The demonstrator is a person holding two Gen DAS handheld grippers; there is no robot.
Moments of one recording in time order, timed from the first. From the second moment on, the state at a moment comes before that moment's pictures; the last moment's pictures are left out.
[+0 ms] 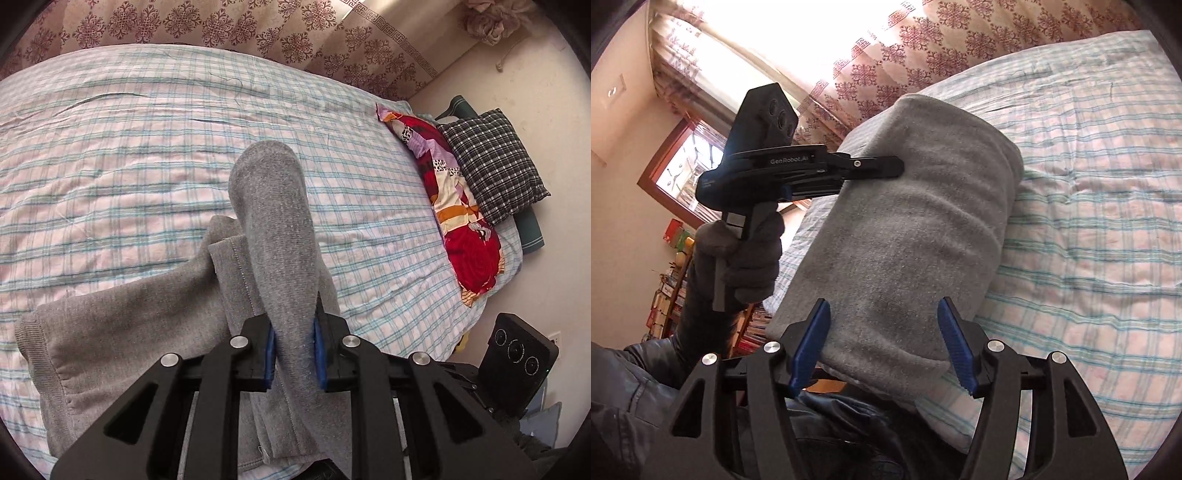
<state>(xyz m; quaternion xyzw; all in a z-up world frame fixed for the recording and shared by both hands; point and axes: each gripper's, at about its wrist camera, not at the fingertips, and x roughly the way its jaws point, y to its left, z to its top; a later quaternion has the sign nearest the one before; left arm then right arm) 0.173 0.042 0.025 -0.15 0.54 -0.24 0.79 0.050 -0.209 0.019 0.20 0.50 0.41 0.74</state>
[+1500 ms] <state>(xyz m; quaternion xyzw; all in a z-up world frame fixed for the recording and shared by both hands) 0.118 0.193 0.003 -0.04 0.49 -0.02 0.87 0.058 -0.074 -0.015 0.10 0.57 0.45 0.67</state>
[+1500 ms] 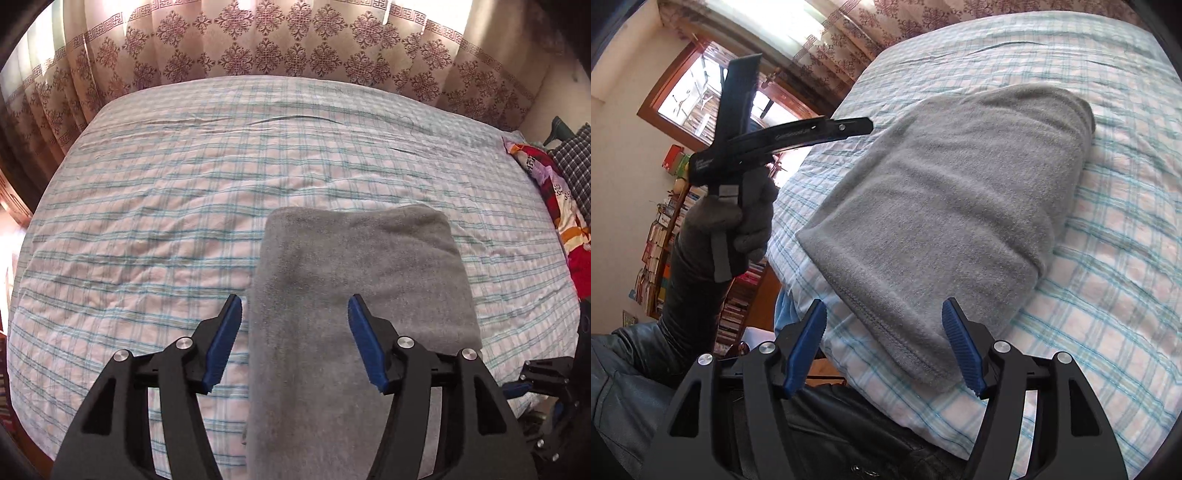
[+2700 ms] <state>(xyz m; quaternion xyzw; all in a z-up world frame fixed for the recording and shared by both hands) 0.059 0.047 -0.046 0.02 0.54 -0.15 0.83 0.157 -0.146 -0.049 0.22 0.59 0.38 0.68</state>
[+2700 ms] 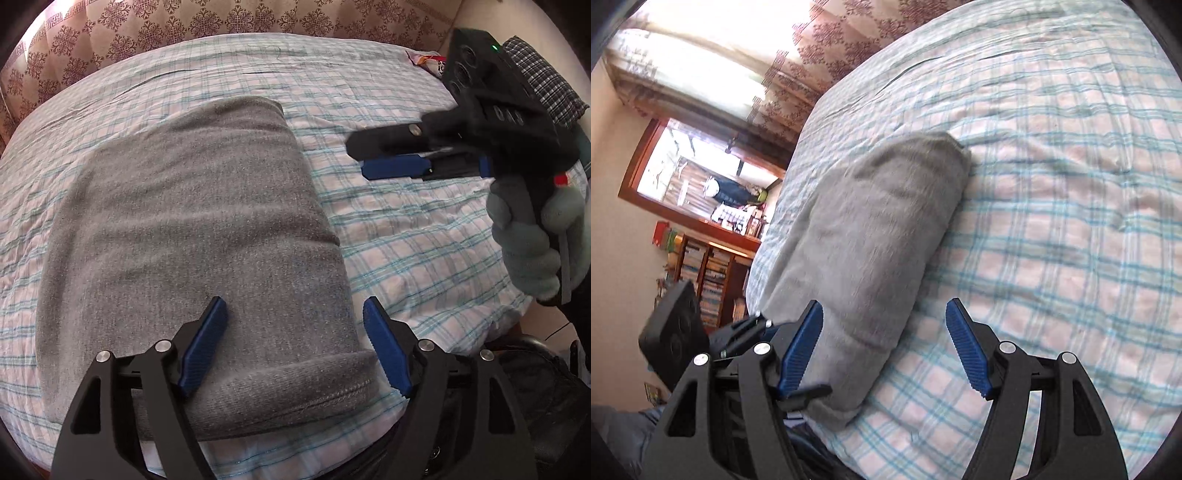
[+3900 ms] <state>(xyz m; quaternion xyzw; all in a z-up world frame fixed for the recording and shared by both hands) 0.030 0.056 -0.061 0.01 0.50 -0.18 0.85 0.237 -0.105 -0.048 0.14 0.57 0.29 0.76</state>
